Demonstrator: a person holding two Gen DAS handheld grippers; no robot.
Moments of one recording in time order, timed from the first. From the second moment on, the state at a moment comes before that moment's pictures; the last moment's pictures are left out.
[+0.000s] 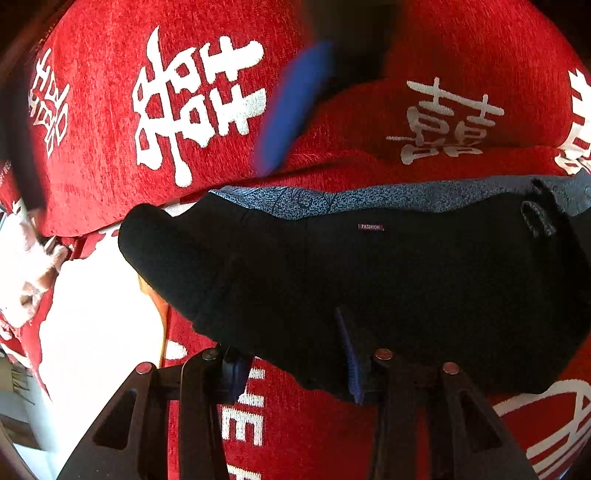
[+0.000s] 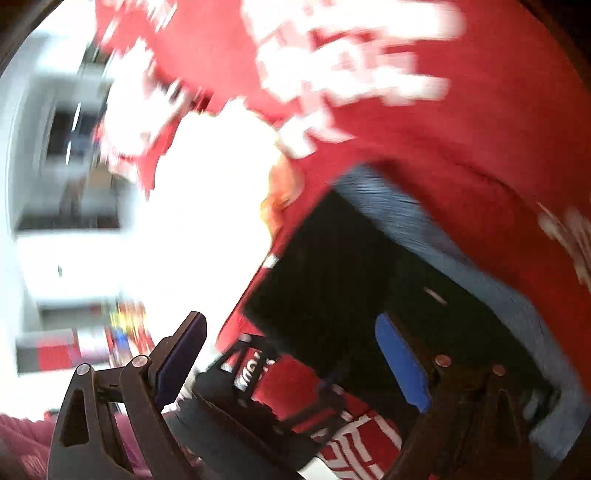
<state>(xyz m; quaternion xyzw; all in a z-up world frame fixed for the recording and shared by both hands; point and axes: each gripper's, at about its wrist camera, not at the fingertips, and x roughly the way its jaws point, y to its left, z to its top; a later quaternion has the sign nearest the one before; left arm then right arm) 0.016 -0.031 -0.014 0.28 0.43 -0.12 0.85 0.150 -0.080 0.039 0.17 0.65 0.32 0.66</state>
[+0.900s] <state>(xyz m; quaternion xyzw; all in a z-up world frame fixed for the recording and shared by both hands) -0.048 -0.179 0.065 0.24 0.39 -0.26 0.85 0.051 -0.268 0.031 0.41 0.53 0.28 0.69</state>
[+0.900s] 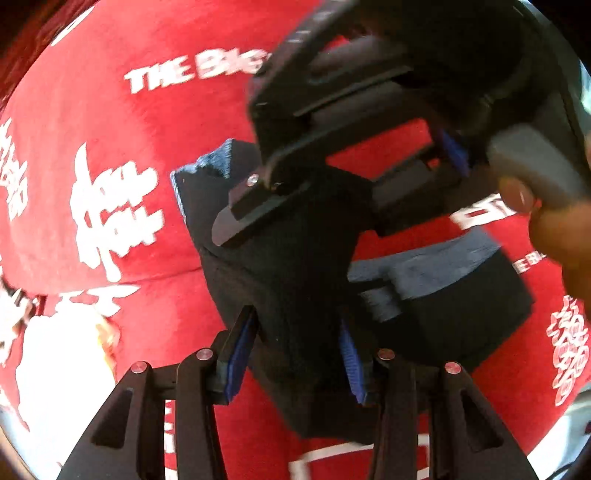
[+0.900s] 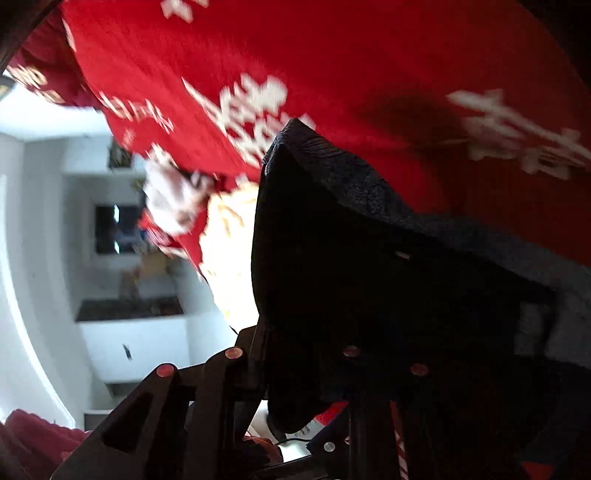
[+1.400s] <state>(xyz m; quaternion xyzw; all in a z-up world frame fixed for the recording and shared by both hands) -0.138 -0.339 0.021 0.31 0.41 -0.36 0.78 -0.112 -0.462 -0.018 0.54 0.43 0.18 0.70</state>
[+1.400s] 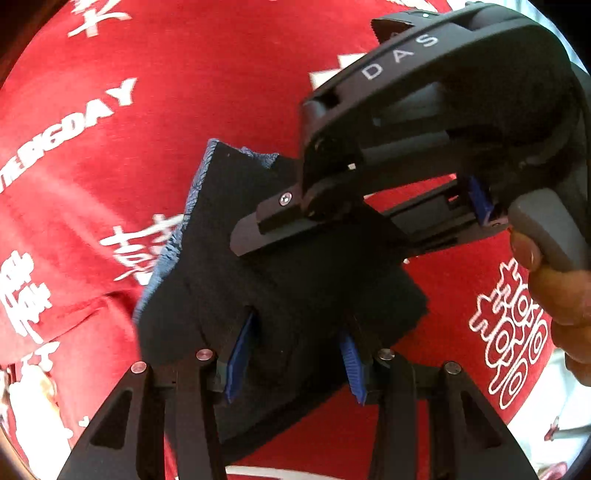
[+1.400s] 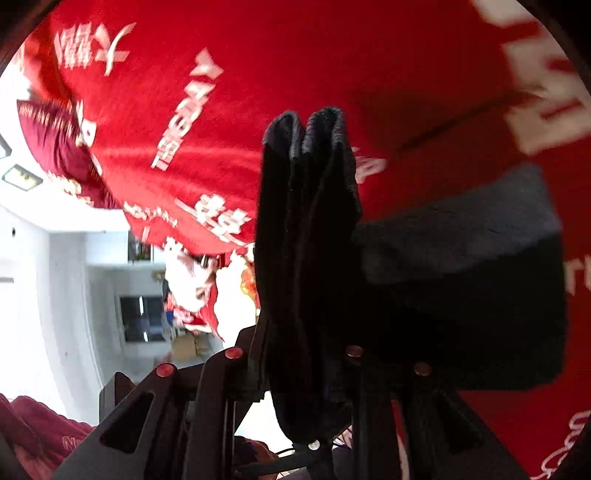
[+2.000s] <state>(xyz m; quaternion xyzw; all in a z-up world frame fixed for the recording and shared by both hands) -0.169 -0.366 -0.053 0.37 0.46 -0.36 0.72 -0.163 -0.484 -0.104 0.56 0.47 0.11 0.67</state>
